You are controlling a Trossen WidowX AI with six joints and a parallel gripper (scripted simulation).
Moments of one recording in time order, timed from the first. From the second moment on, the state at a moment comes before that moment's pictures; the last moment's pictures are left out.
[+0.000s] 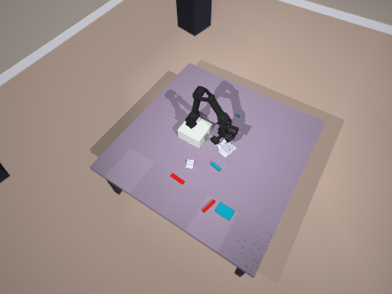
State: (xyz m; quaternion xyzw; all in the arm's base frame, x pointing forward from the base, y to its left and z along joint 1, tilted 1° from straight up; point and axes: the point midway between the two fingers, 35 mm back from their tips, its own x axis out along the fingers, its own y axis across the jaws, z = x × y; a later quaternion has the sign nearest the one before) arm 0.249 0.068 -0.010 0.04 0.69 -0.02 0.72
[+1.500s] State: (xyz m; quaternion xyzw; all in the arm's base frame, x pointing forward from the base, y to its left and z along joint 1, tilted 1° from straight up) arm 0.245 0.068 -0.039 0.04 0.70 -0.02 0.71
